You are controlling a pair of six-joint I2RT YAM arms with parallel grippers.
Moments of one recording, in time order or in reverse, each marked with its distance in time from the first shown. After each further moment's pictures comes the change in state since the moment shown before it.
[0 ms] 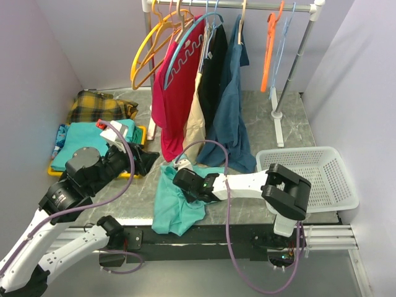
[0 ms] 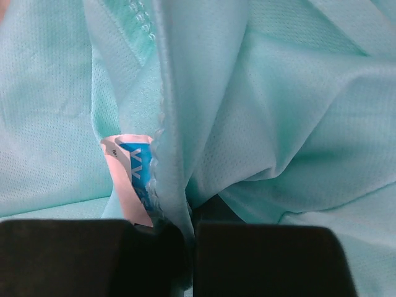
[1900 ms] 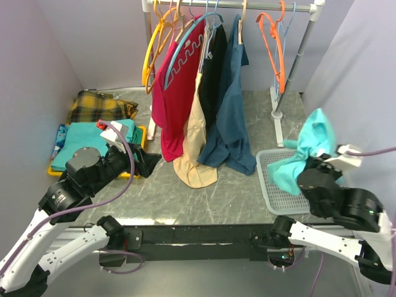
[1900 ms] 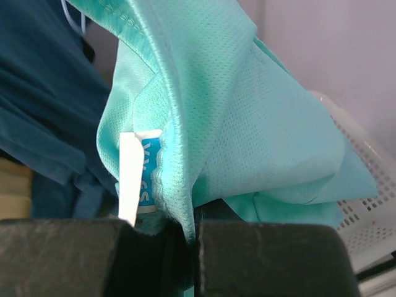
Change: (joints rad) left arm 0.000 0.000 0.003 -0.020 -0.002 0.000; right arm -0.156 -1.165 0.281 -1.135 1.024 0.360
